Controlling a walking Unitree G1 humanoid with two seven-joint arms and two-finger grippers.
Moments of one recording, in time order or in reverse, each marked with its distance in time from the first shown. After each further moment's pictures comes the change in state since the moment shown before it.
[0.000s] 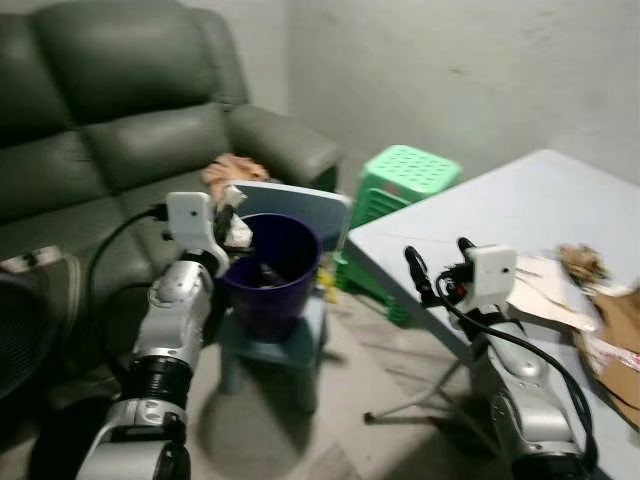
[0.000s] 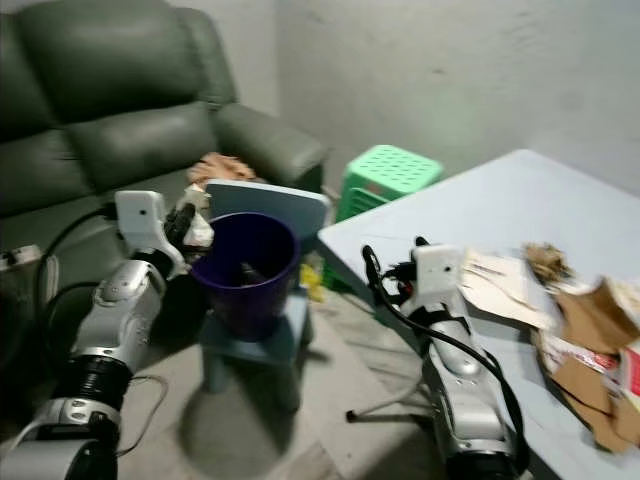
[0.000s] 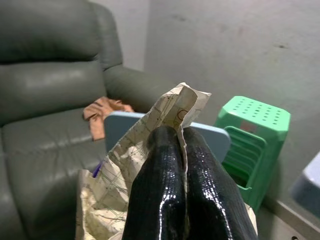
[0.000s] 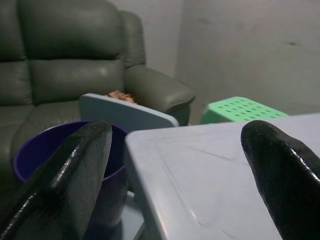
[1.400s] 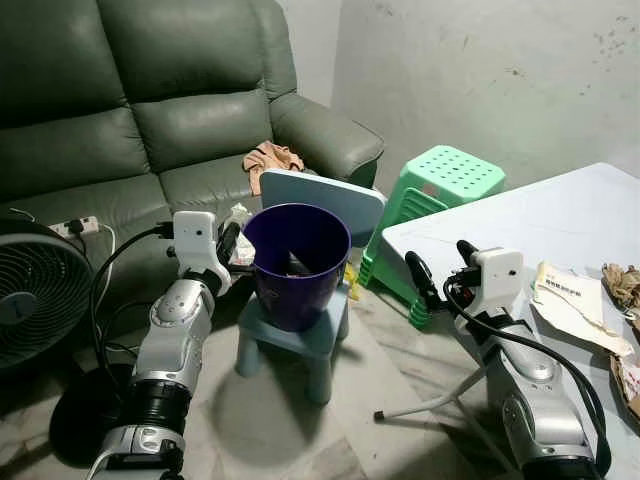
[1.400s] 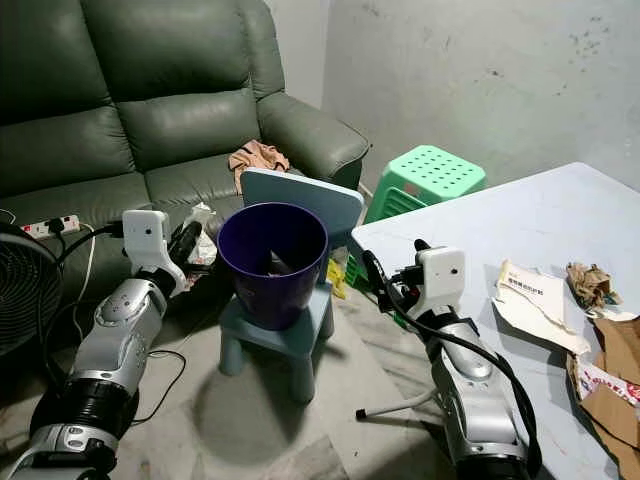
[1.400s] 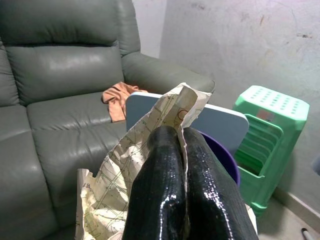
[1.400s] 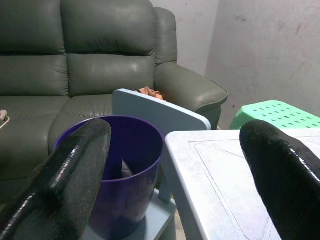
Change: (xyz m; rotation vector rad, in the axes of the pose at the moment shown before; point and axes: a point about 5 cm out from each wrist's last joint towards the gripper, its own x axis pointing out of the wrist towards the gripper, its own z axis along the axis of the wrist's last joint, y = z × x) left arm -0.019 0.006 -0.017 -0.001 0.040 -0.006; right arm -0.003 0.000 0.001 0.012 0.009 0.081
